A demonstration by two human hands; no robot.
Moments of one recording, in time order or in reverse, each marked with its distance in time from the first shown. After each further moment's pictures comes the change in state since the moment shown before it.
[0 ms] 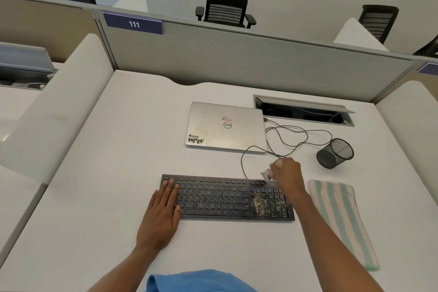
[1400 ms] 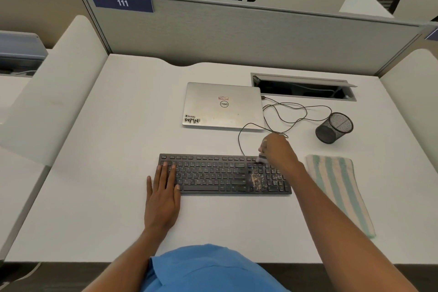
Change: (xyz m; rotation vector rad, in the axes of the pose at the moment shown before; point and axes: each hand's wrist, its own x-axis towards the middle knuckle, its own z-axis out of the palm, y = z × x) left_hand -0.015 0.028 0.006 0.017 0.044 -0.158; right_hand -0.002 0.002 -0.002 -0.147 -0.285 -0.082
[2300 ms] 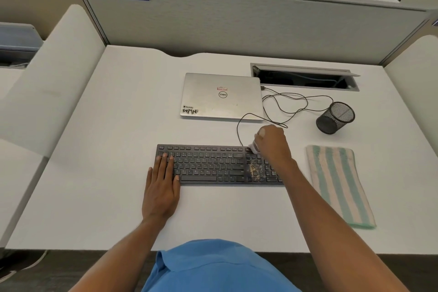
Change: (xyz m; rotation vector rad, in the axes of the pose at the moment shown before) left_hand -0.002 0.005 0.002 0.028 -0.003 -0.005; right_hand -0.009 0.000 0.019 0.073 0.219 -0.082
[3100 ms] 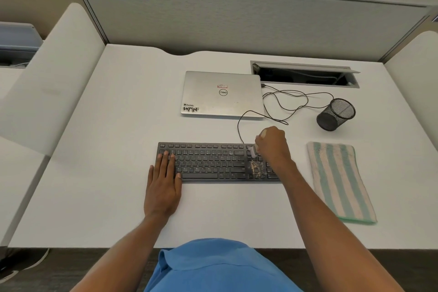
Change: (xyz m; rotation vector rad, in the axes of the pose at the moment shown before) left_hand -0.001 0.000 0.000 0.004 -0.003 -0.004; right_hand -0.017 -0.008 0.002 0.066 0.019 0.088
